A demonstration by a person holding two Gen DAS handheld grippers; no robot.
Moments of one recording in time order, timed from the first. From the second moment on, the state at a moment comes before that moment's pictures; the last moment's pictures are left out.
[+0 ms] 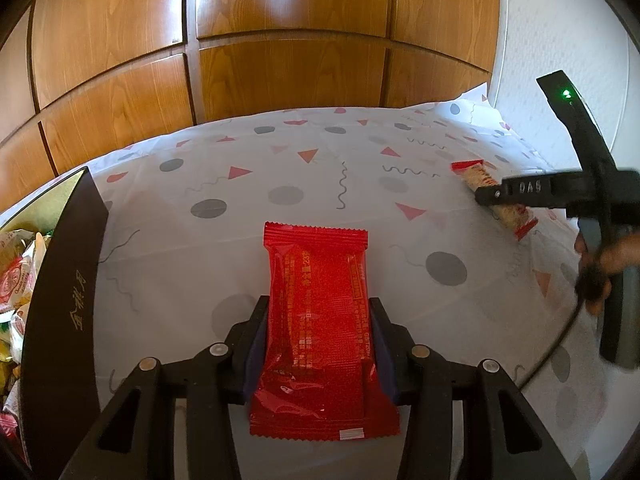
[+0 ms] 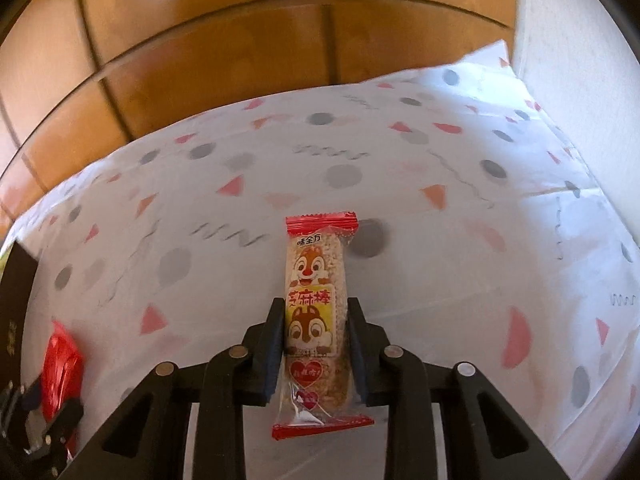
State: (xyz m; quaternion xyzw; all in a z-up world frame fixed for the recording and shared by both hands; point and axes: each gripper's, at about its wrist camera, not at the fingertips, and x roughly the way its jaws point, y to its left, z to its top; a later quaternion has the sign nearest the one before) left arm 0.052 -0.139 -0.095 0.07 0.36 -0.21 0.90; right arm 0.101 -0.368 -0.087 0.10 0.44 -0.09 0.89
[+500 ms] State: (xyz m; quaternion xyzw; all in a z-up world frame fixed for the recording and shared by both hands) left arm 0.048 -0.131 -0.068 0.04 0.40 -0.24 0.88; right arm 0.089 -0.339 -0.096 0.06 0.41 -0.09 0.91
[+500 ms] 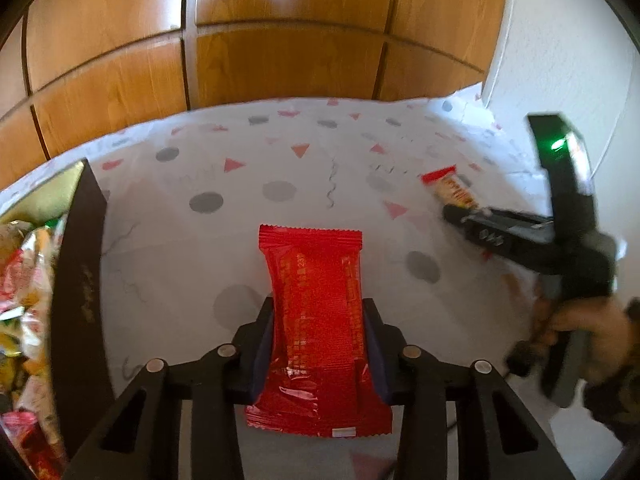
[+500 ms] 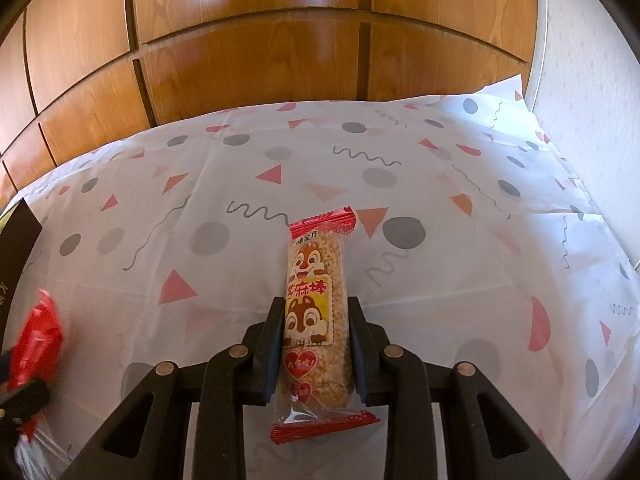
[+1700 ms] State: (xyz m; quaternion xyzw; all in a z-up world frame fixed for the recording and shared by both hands) left arm 0.043 0.156 -0.057 -0.14 0.48 0.09 0.86; right arm 0.090 -0.343 -0.095 0.07 0.41 -0.08 0.91
